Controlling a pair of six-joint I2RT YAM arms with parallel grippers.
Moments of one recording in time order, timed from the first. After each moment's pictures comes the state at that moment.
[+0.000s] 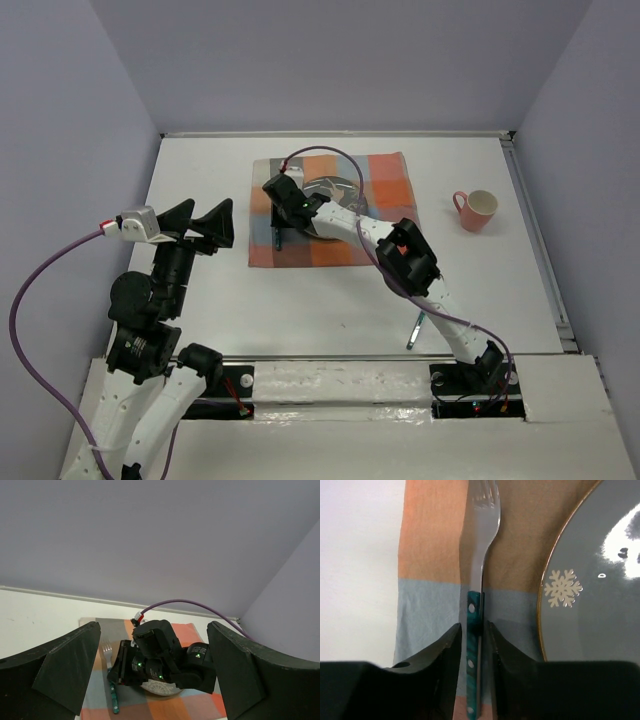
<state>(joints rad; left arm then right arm) -0.38 0.41 0.76 -0.05 -0.18 -0.35 0.86 2.50 2.16 -0.42 0.31 0.70</state>
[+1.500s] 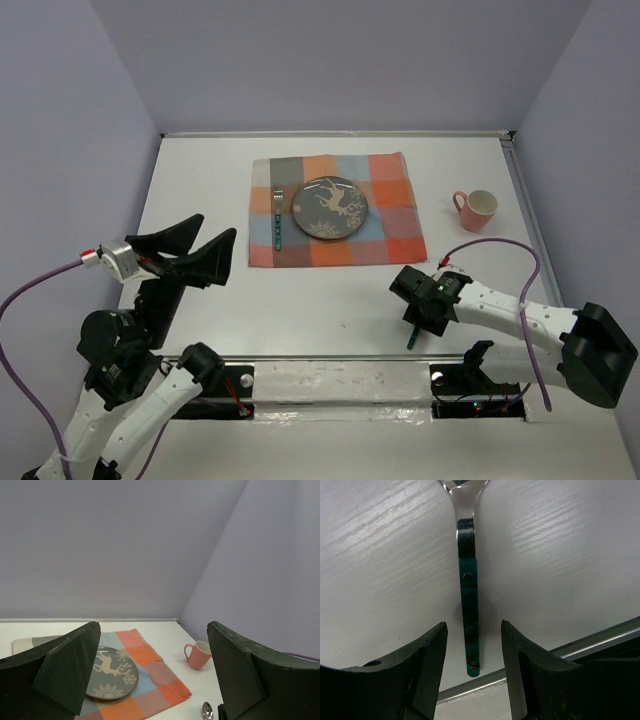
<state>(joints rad) -0.65 0.25 0.76 -0.05 -0.19 -0.34 0.86 1.14 0.61 -0.92 0.39 1.35</state>
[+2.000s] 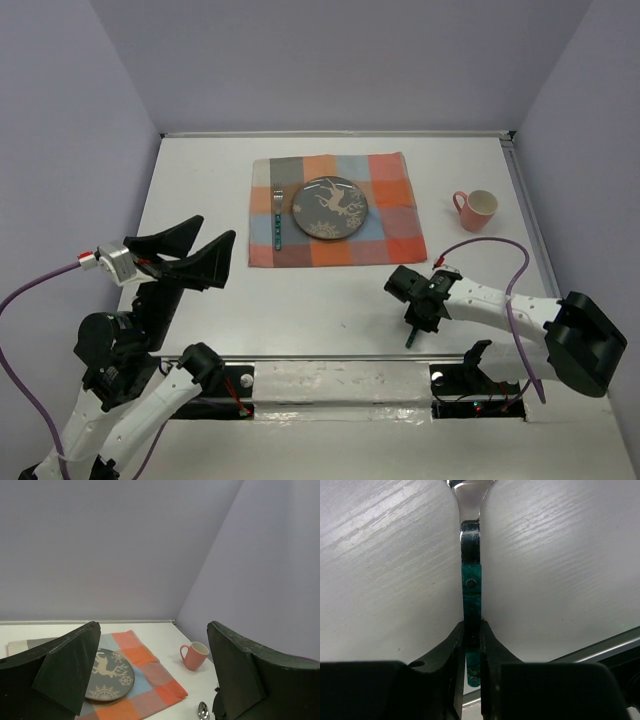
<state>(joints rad) -0.68 0.23 0.76 -0.05 -0.20 -0.34 0.86 1.24 0.61 -0.87 0.39 1.37</state>
